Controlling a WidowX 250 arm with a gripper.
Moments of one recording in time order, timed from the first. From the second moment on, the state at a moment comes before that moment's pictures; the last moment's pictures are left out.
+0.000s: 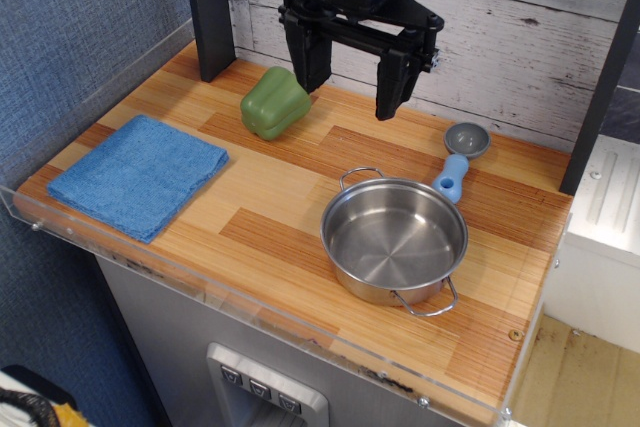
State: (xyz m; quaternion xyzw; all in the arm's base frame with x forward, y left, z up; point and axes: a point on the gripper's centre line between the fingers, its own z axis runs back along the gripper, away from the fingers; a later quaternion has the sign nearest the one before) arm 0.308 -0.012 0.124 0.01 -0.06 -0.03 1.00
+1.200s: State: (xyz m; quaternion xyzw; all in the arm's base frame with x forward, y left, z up) arm 0.314 -0.115 0.083 0.01 -0.06 -0.06 1.00
